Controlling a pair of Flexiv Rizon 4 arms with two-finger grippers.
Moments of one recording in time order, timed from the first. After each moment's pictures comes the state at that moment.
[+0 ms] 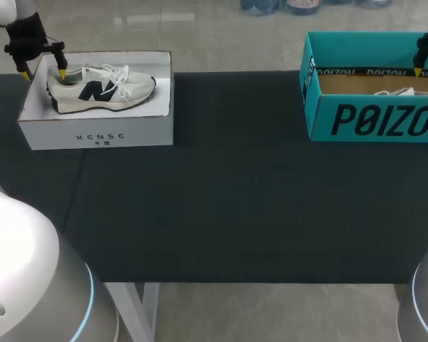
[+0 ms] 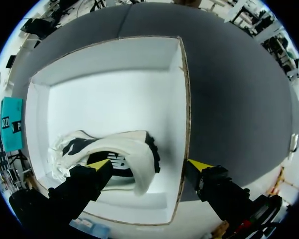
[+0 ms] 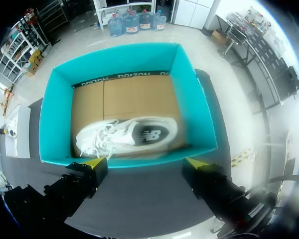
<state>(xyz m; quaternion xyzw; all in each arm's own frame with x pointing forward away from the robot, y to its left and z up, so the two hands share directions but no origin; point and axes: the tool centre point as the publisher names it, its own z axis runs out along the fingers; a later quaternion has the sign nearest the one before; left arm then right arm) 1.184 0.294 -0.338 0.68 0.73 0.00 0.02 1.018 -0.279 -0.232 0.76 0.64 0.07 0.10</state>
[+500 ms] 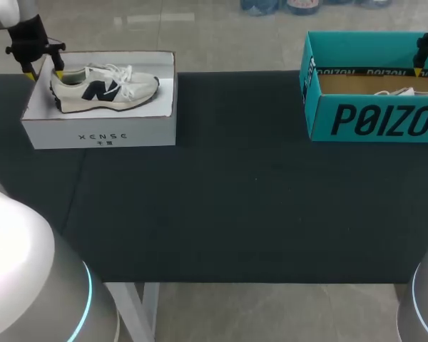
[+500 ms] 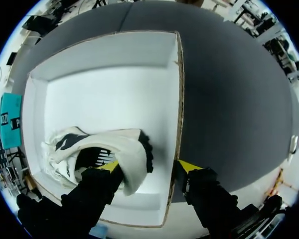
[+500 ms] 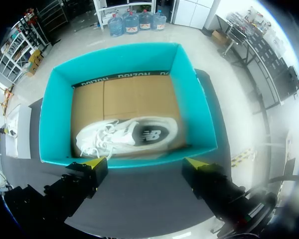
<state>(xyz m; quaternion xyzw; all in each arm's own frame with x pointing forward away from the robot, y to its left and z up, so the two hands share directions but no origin) 1.190 0.294 -0.348 0.68 0.73 0.01 0.02 1.018 -0.279 -0.232 0.76 0.64 0.07 0.10</state>
